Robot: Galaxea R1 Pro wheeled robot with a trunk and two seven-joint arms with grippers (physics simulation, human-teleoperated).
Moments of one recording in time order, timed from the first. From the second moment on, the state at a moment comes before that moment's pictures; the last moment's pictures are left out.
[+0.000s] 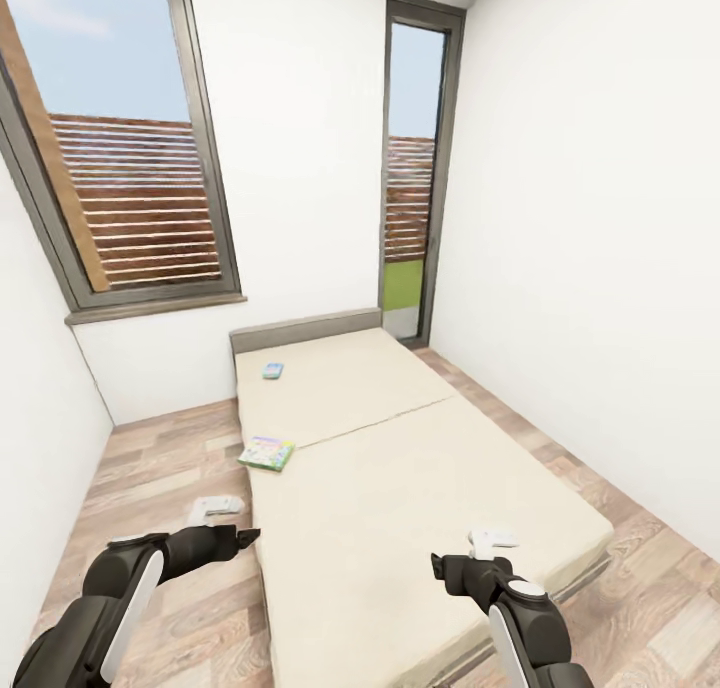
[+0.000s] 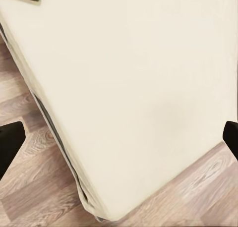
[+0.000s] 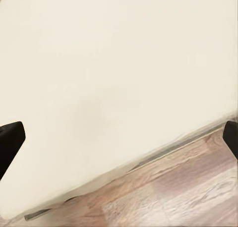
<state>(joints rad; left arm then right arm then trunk) -0.29 0.12 0.07 -1.37 0.14 0.86 -0.32 -0.12 0.12 0.05 -1.52 -0.01 0.77 -0.08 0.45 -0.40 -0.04</state>
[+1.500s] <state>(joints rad) -0.29 0.12 0.07 -1.37 0.14 0.86 -0.32 -0.12 0.12 0.05 -1.52 -0.01 0.73 -0.08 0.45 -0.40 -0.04</state>
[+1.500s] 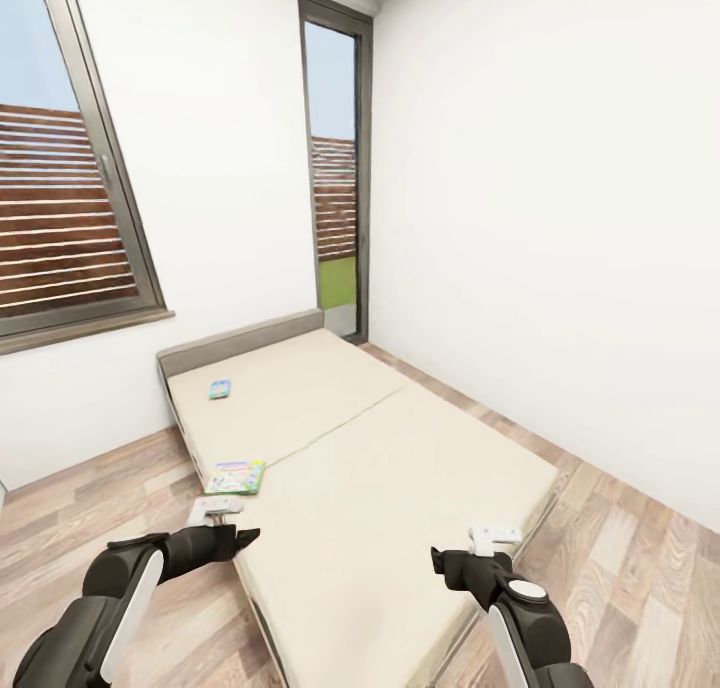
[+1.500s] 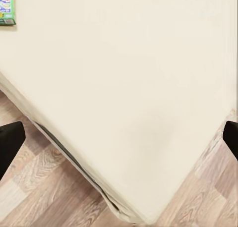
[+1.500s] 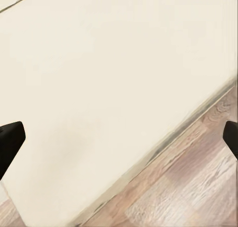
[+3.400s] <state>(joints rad) -0.29 0.12 0.07 -1.37 0.14 0.86 -0.32 -0.12 0.12 0.05 -1.52 -0.01 0.73 -0.08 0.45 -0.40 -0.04</state>
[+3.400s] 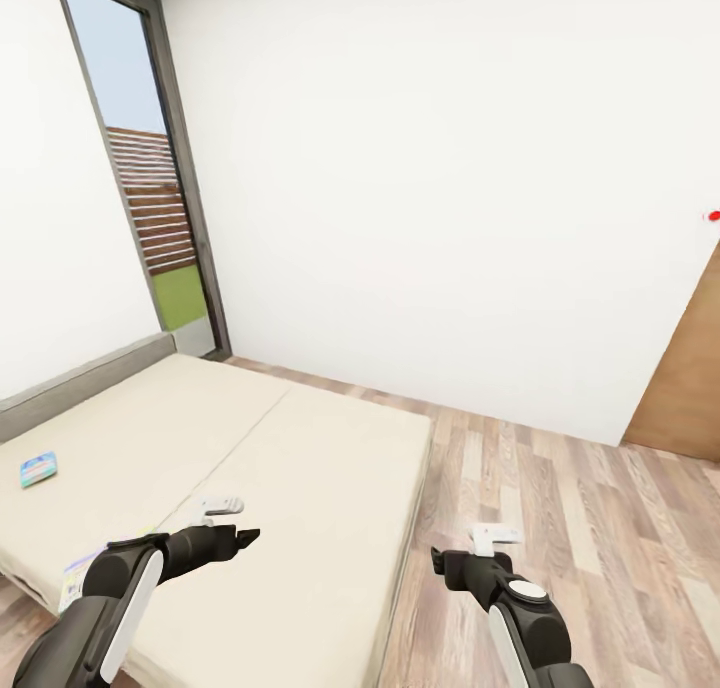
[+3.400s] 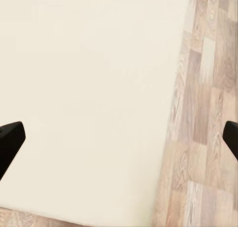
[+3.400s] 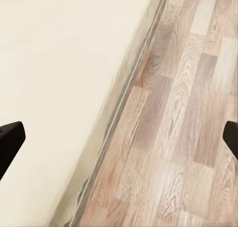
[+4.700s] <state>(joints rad) -0.29 0.12 0.07 -1.37 0.14 0.86 -0.32 -0.12 0.12 0.05 -1.52 -0.01 0.72 -0.08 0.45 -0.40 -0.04</state>
